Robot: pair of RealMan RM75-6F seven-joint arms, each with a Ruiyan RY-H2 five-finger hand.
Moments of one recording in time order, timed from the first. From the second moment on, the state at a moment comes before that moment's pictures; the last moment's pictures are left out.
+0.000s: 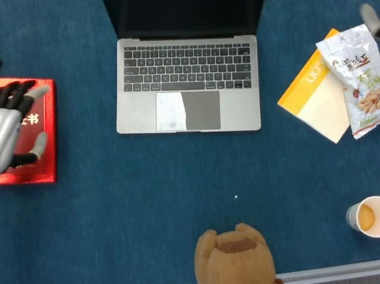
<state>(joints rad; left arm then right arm) -0.49 -1.09 0.01 -1.68 1.32 1.11 0.02 0.60 -1.17 0.22 -1.87 -1.07 1.38 -0.58</state>
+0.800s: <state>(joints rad) -0.20 -1.02 0.01 -1.72 1.39 1.48 0.00 0.30 -1.14 0.03 -1.88 -1.30 1.52 -0.41</state>
